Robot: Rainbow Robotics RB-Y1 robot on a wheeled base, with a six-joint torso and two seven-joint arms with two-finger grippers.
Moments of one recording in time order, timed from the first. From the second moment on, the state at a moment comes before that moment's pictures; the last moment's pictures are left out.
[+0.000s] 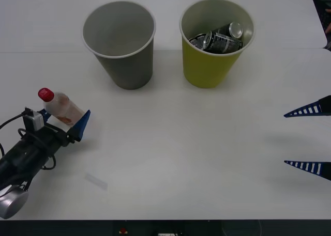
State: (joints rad) right arm 0.26 -1.13 -0.26 -2.01 1.31 -1.13 -0.09; left arm -0.18 0.89 -0.74 -1.18 0.68 -0.73 -1.35
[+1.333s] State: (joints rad) right arm 0.26 -1.13 -0.26 -2.01 1.31 -1.13 -0.09; left arm -0.02 0.95 -0.42 -1.45 0.14 -0.52 -0.91
